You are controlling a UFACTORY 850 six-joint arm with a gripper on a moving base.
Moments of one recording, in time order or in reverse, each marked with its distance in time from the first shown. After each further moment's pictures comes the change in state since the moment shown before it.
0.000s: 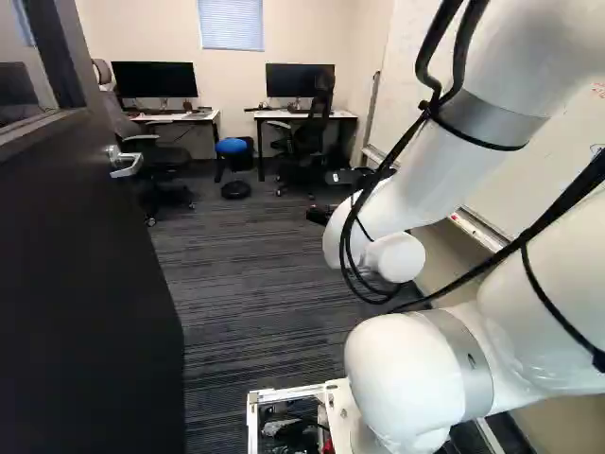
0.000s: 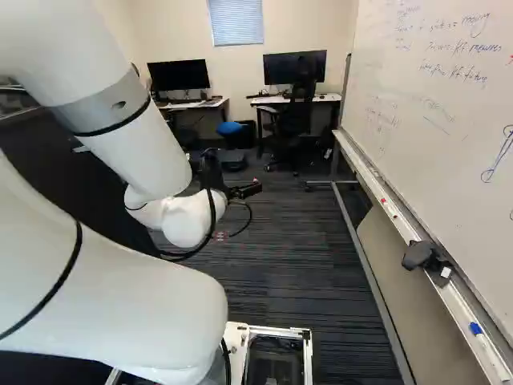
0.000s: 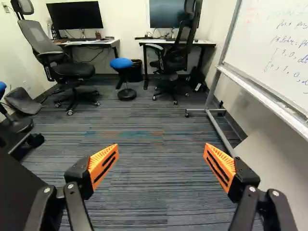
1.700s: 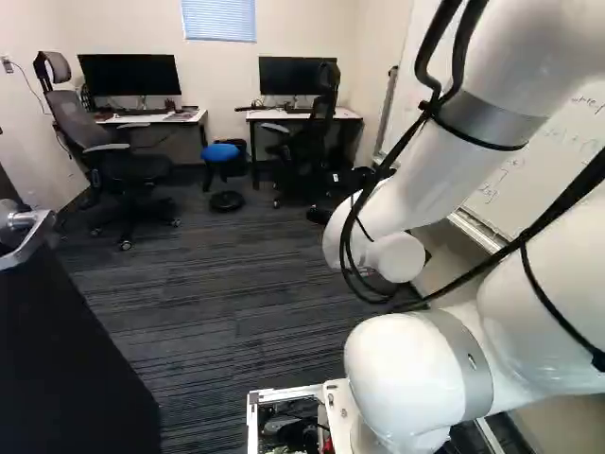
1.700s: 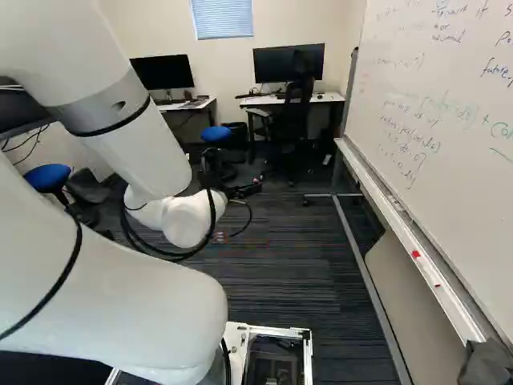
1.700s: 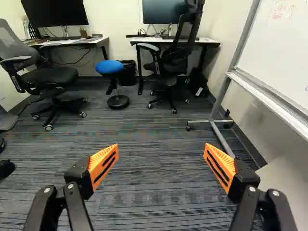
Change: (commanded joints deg) arm 0.0 0.0 0.0 0.0 0.0 0.0
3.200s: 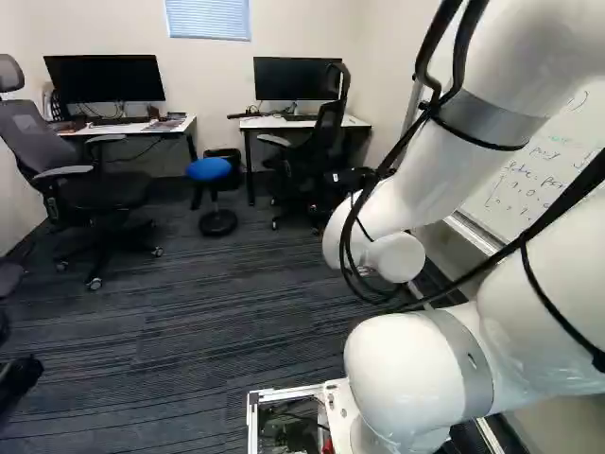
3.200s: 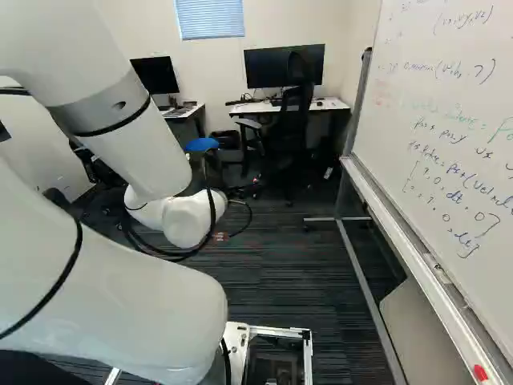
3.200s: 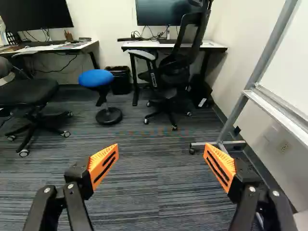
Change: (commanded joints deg) arm 0.0 0.0 0.0 0.0 0.0 0.0
